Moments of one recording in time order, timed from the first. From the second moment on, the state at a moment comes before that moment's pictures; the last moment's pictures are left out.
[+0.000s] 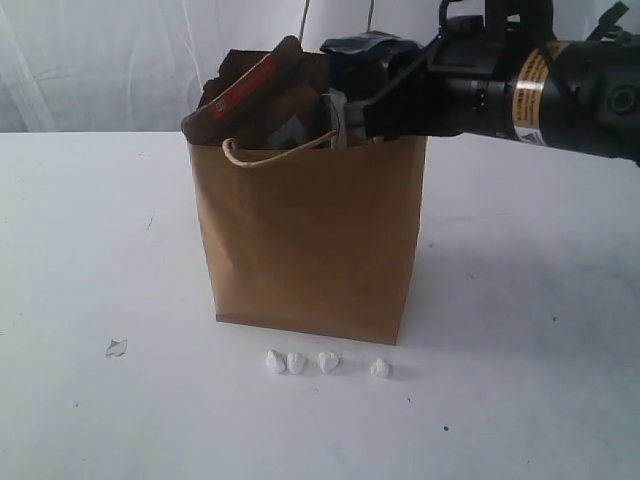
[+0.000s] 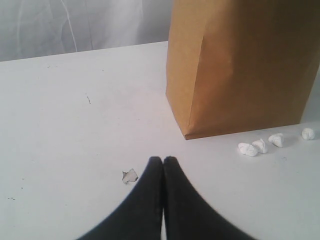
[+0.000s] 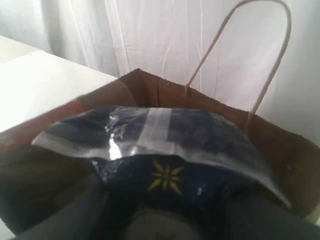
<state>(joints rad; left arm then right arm) -0.44 0.01 0.02 -0.13 0.24 0.08 0.46 1.33 -0.94 -1.25 -0.25 1.23</state>
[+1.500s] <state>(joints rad) -0.44 0.01 0.02 -0.13 0.24 0.08 0.46 0.92 -0.95 -0.05 0.80 0.13</state>
